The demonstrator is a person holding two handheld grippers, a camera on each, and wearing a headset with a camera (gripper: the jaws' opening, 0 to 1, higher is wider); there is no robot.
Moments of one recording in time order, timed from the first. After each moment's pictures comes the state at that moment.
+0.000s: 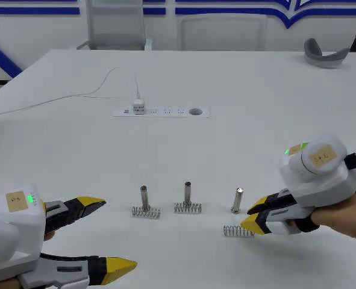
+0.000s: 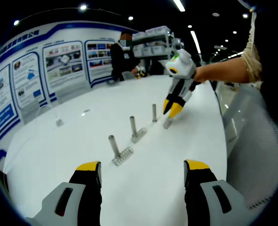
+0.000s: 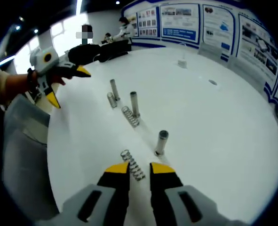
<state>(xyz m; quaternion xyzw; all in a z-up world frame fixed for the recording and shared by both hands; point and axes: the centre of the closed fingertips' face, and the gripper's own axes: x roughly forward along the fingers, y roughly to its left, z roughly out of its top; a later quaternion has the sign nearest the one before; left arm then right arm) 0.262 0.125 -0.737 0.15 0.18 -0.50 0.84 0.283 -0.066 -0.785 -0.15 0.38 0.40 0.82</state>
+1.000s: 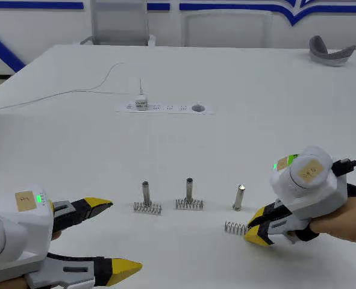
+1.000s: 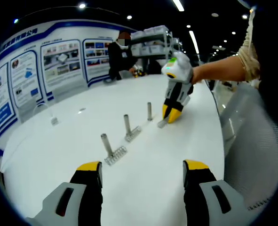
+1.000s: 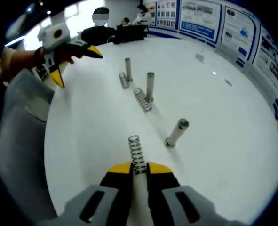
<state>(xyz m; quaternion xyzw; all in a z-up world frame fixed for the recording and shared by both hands) 0.255 0.115 -0.745 0.15 0.18 -0.51 0.83 0.270 -0.067 -0.806 -0.23 0.40 0.44 0.77</state>
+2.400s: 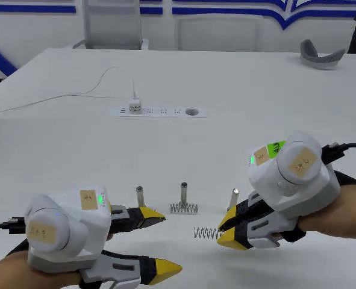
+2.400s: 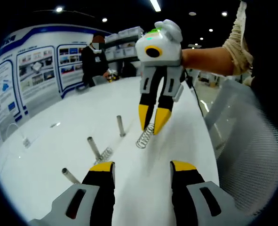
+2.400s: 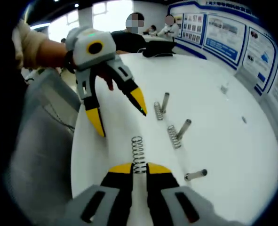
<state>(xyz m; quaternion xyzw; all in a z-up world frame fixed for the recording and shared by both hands) 0.240 0.039 -0.746 0.17 0.16 -0.60 0.76 0.240 -0.007 -0.750 -0.26 0.34 0.53 0.73</state>
